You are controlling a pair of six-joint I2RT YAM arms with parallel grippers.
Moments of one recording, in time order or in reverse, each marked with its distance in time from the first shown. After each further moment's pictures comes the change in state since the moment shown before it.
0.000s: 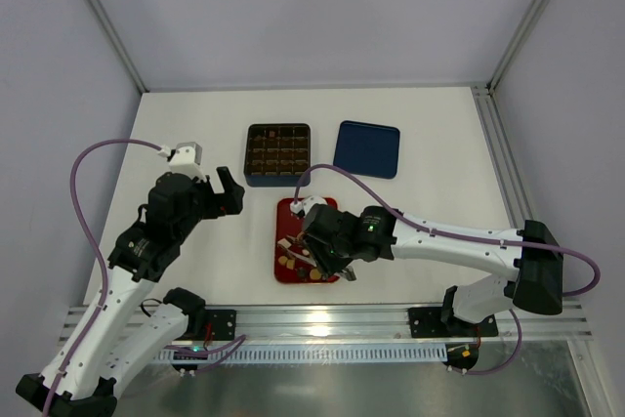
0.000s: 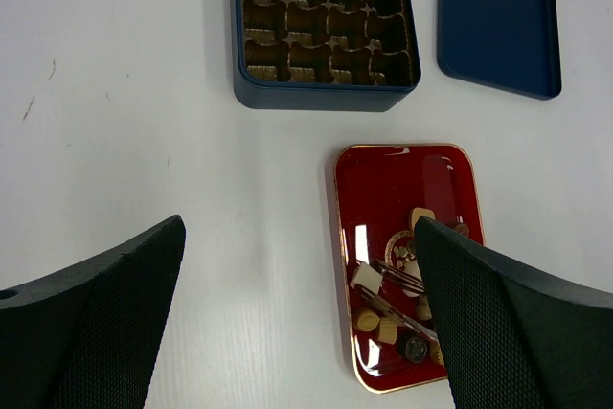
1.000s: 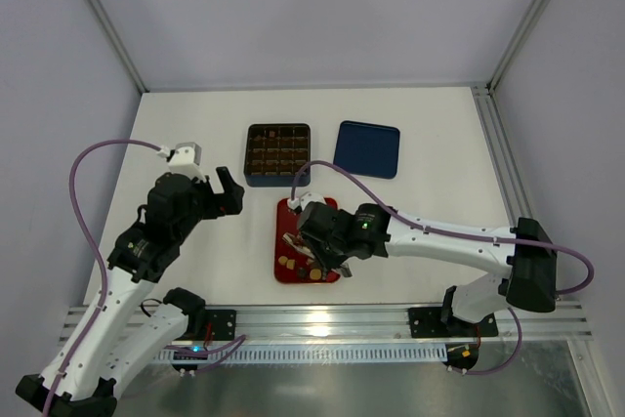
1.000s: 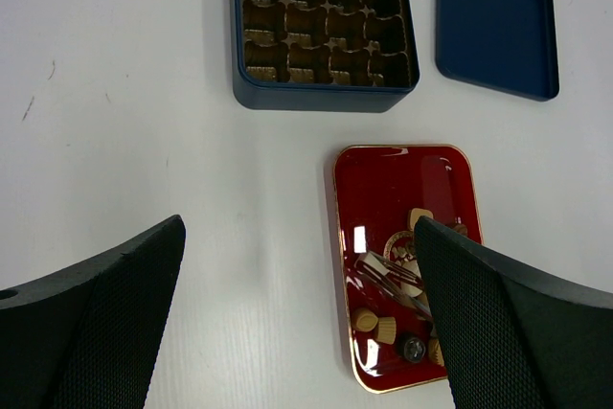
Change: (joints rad) left arm 0.000 -0.002 0.000 0.000 0.000 -0.003; right arm -0.002 0.036 0.037 -0.013 0.047 0.018
